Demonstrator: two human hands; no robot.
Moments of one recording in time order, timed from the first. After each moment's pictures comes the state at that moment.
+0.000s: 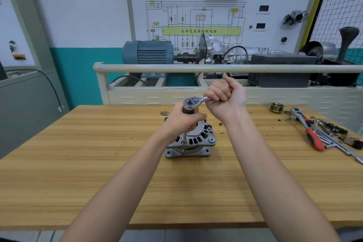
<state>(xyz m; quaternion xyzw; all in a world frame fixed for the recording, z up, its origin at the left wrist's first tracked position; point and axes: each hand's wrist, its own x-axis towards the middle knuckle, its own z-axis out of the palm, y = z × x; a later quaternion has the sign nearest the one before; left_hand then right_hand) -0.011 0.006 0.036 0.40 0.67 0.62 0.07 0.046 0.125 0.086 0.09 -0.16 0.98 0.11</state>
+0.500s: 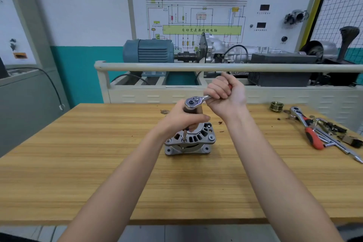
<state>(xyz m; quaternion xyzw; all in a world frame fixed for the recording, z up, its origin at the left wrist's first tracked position) -0.007 -0.002 0.043 0.45 0.67 0.58 0.12 0.050 0.126 0.086 0.10 -0.17 0.97 0.10</state>
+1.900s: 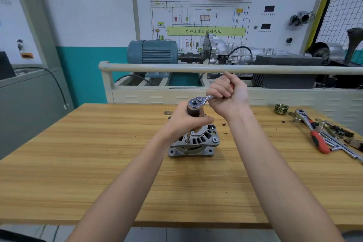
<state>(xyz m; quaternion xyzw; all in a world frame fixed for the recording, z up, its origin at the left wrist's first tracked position) -0.004 -0.002 0.040 0.44 0.66 0.61 0.07 0.045 0.124 0.092 0.09 -0.17 0.98 0.10</state>
